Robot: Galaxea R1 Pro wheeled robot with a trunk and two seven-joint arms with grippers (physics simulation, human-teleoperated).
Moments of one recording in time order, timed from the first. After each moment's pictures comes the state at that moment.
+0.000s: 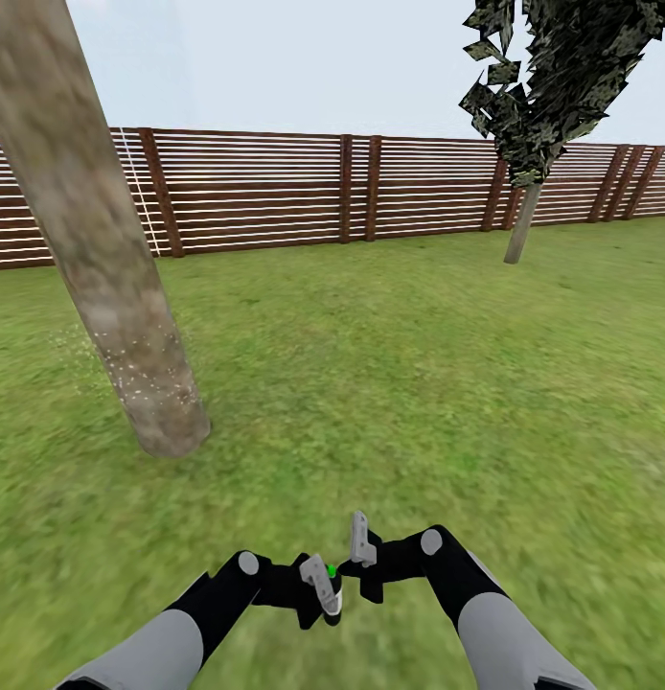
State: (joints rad) left arm -0.66 -0.11 -0.29 -0.37 -0.46 -0.11 -0.78; right arm -0.68 0.17 -0.26 -0.51 1.11 -0.40 1.00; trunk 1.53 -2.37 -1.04
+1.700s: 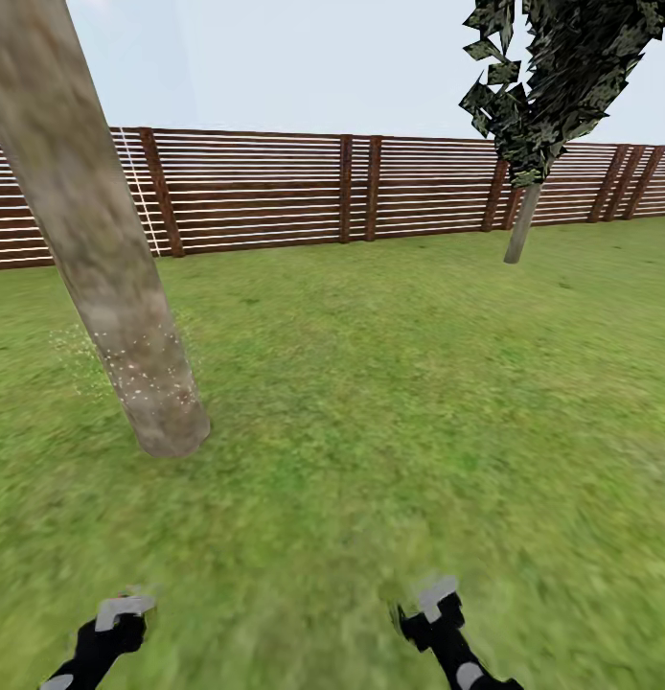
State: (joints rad) left arm -0.48 0.26 -0.06 -0.13 0.22 -0.39 -0.12; right arm -0.53 0.06 -0.29 -0.07 0.80 -0.45 -0.16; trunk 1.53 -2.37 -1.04
